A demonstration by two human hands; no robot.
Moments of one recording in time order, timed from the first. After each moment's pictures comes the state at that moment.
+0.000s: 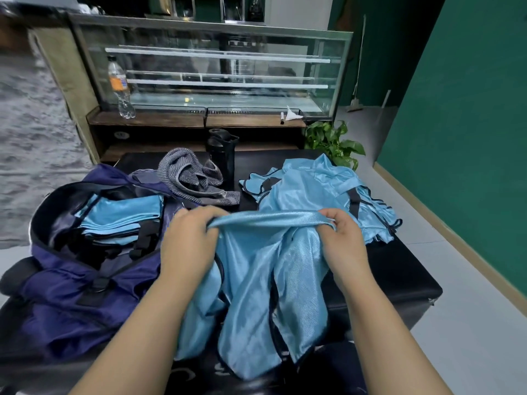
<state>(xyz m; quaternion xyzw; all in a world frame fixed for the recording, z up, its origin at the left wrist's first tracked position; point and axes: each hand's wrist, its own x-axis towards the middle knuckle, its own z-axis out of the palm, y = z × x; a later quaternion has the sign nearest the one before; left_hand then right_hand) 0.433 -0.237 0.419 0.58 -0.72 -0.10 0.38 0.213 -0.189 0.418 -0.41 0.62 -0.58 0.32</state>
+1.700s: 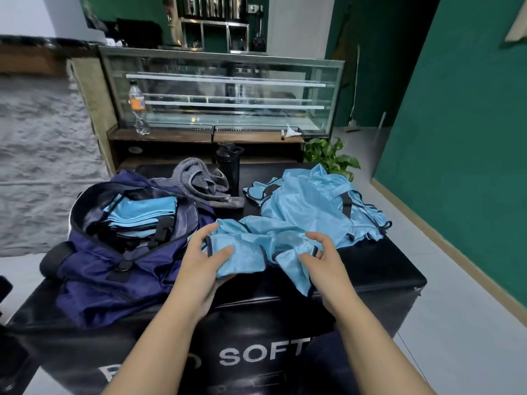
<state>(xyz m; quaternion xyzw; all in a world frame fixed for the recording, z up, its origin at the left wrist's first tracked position) 0.437 -0.160 0.391 0.42 -0.41 -0.60 0.55 0.239 -0.122 0.396 -0.43 0.65 -0.50 0.38</state>
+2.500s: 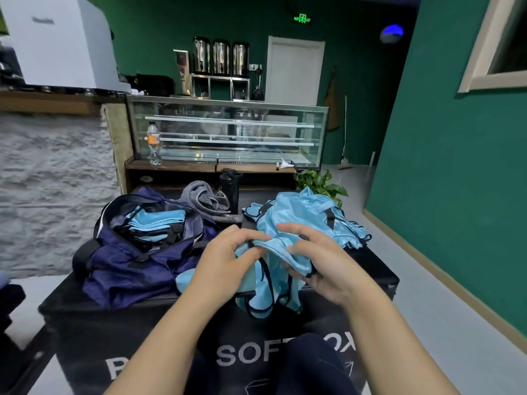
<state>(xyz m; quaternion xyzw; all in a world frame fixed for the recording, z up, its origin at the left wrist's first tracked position) 0.433 -0.039 0.450 0.38 -0.75 -0.23 0.49 0.262 -0.003 0.474 -0.48 0.47 -0.50 0.54</state>
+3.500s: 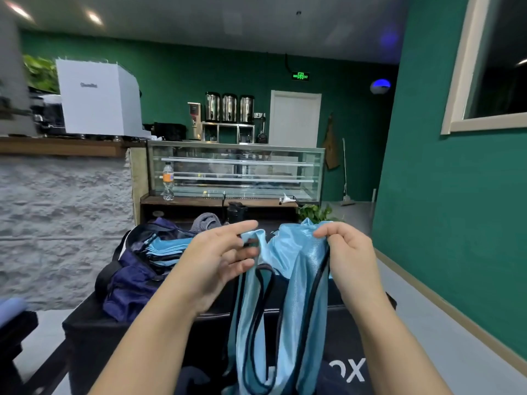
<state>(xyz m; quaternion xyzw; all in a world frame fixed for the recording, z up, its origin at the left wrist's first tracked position) 0.455 0.040 0.509 0.31 -0.52 -0.58 0.54 0.273 0.076 0.509 -0.52 0.54 -0.64 0.17</state>
